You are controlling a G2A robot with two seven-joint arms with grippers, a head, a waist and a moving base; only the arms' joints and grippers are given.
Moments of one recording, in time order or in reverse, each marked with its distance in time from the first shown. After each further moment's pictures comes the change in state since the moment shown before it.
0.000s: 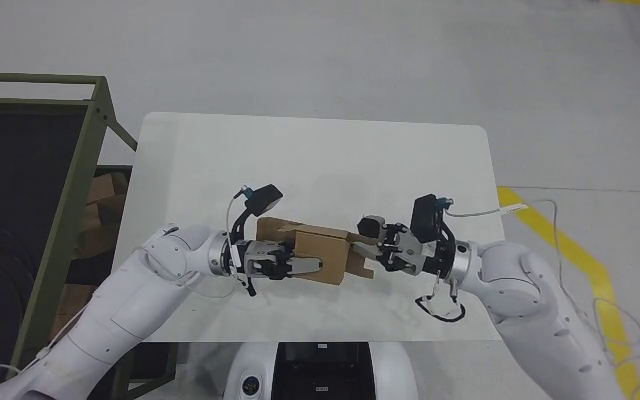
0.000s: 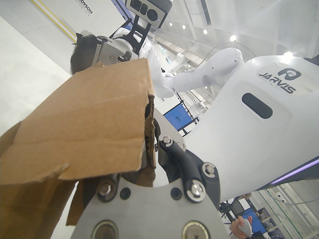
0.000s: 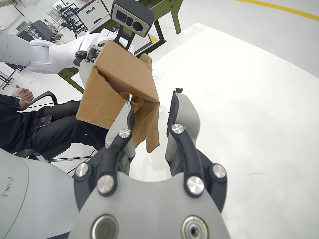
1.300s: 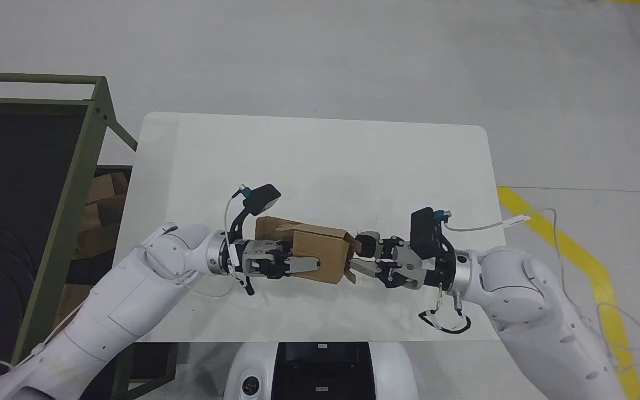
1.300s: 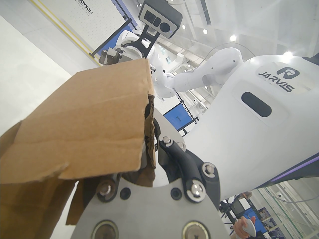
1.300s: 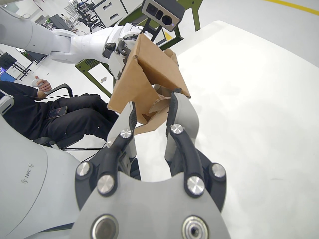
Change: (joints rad) left arm -0.031 0.032 0.047 0.014 -0.014 -0.029 0.029; right arm -0.022 0.014 -0.003 -0.042 0.061 -0.058 0.057
